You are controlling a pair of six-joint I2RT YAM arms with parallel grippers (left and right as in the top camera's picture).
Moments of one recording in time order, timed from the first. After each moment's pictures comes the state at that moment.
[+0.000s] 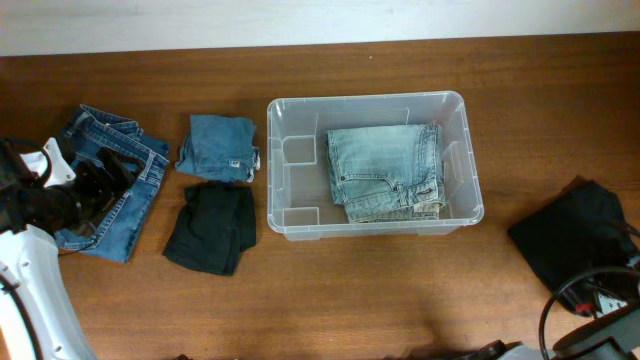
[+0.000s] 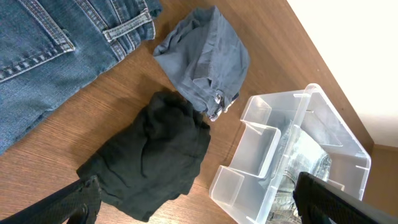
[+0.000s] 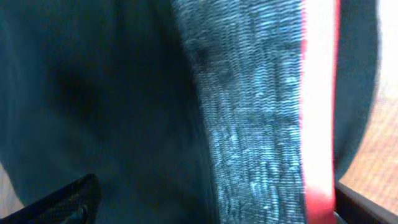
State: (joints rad) left arm 0.53 1.39 1.34 -1.08 0.55 -0.25; right arm -1.08 1.56 0.81 -0.59 -0.25 0.35
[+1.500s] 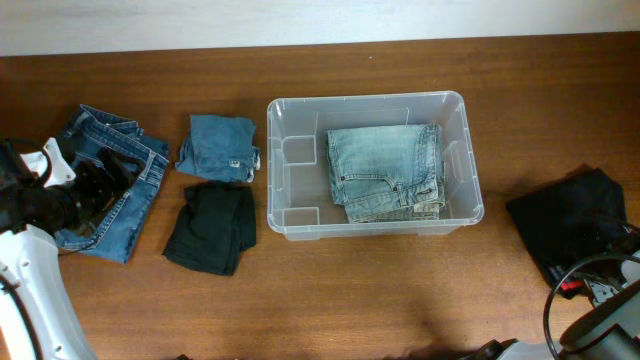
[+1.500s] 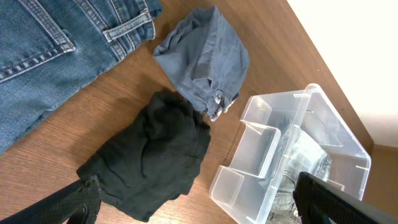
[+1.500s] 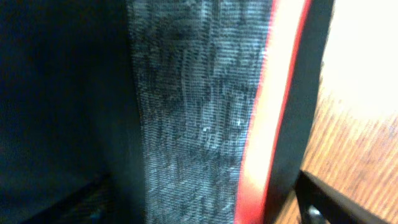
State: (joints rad) left arm 0.53 1.39 1.34 -1.08 0.55 -0.25; right arm -0.95 1.63 0.82 -0.53 -0.04 0.36
